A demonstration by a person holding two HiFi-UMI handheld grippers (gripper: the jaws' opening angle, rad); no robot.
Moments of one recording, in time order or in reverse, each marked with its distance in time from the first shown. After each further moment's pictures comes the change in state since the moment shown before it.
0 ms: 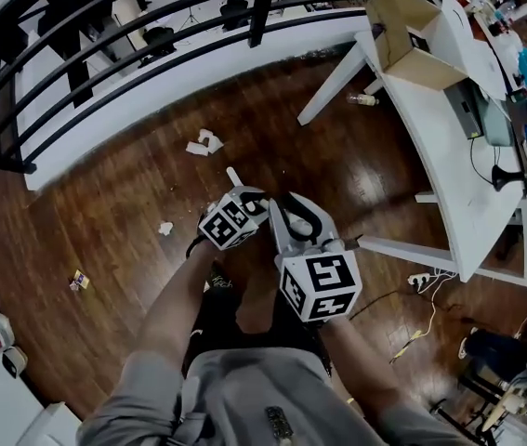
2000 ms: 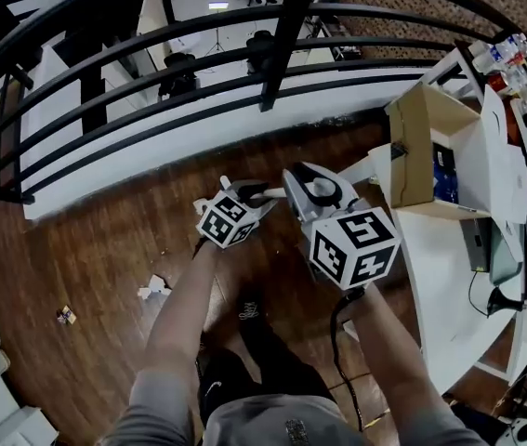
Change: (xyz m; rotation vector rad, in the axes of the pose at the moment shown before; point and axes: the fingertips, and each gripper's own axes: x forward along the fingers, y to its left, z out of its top) left arm 0.071 0.292 0.191 -0.145 -0.234 0.225; right arm 0.233 -0.176 0.201 -0.118 -0.026 0.259
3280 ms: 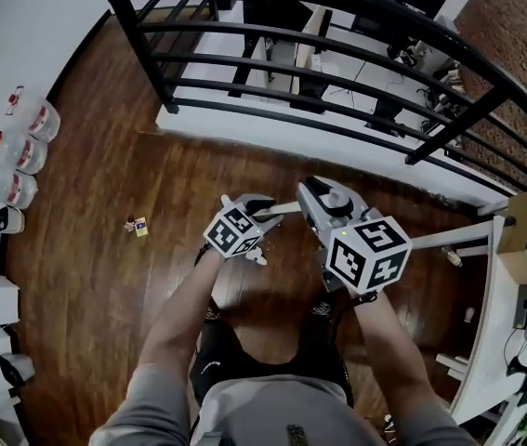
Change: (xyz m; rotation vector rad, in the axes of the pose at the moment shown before) left arm -0.559 0.051 -0.164 -0.218 -0.022 0.367; right arm 0.086 0.558 0.033 -0.112 0.148 0.511
